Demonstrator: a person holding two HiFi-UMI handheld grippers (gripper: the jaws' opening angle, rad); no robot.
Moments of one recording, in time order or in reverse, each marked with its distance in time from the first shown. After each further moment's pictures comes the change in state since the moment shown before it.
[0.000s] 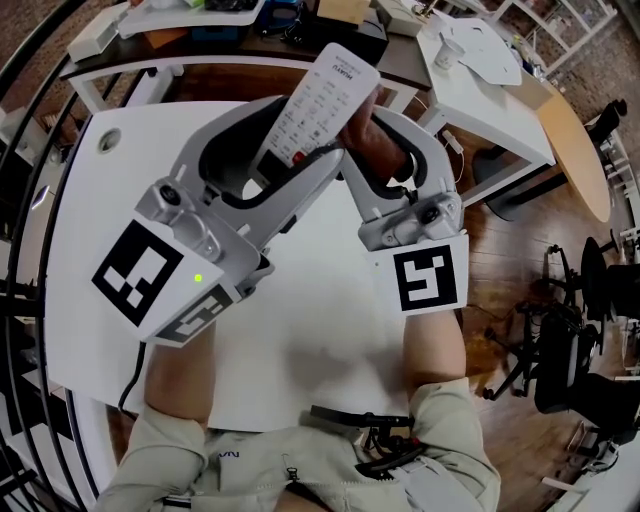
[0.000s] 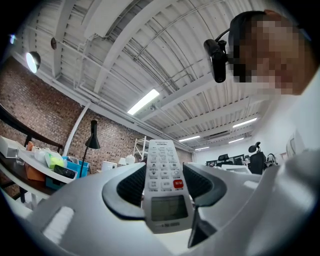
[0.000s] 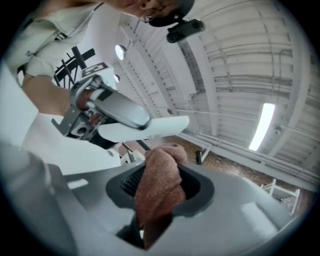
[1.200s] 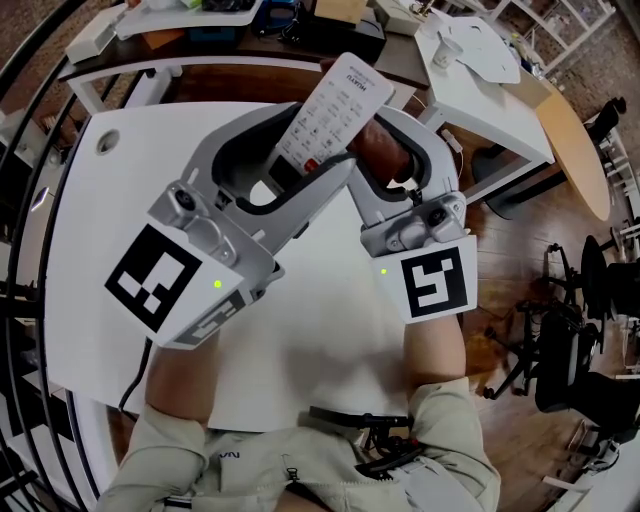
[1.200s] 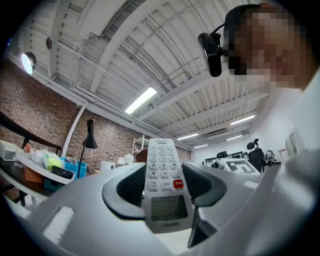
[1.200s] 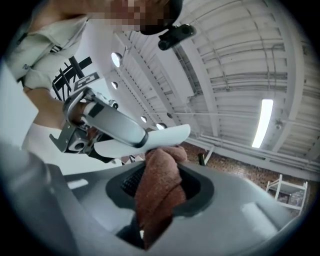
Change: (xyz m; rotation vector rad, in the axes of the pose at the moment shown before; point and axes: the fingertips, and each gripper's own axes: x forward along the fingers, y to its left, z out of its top) left arm 0.009 -0.013 -0.007 0.035 0.011 -0.021; right arm -0.005 -0.005 0.019 0.089 -0.095 -0.001
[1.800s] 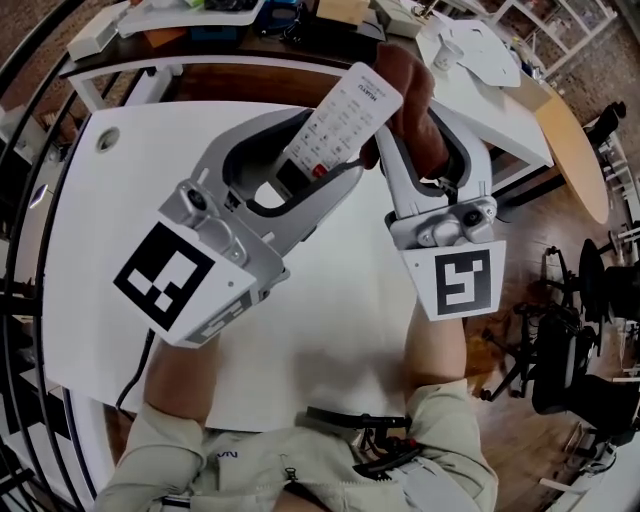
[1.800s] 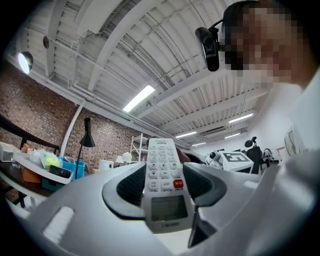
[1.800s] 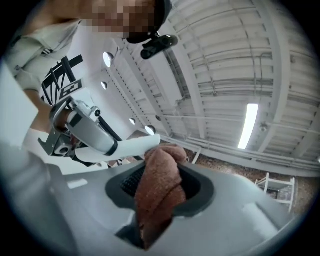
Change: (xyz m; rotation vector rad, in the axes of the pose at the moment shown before) left arm 0.004 -0.006 -0.006 0.018 0.020 -0.023; right arm -0.016 -0.042 0.008 0.003 -0.029 -0.131
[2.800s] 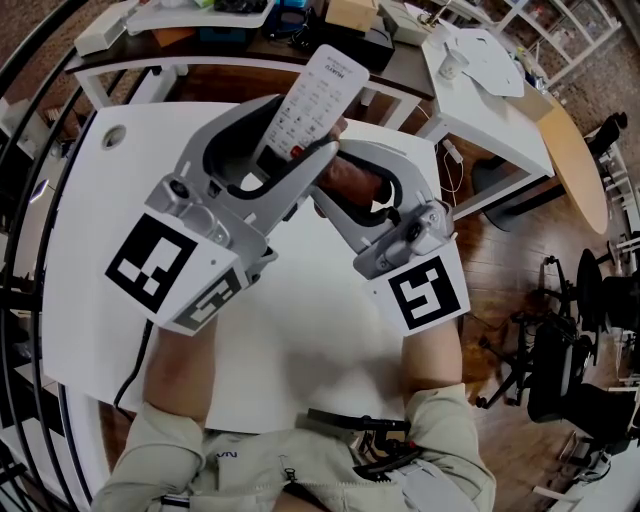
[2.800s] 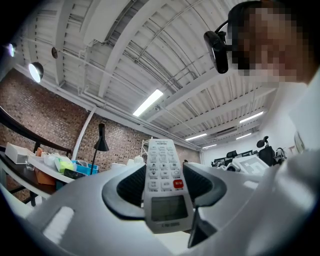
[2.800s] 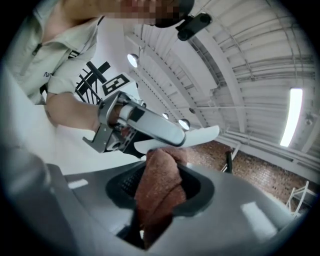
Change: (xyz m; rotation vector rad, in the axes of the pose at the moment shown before) left arm -0.016 0.036 0.004 -0.015 -0.036 0.128; right arm 0.002 0.100 -0.024 -0.065 0.115 0.435
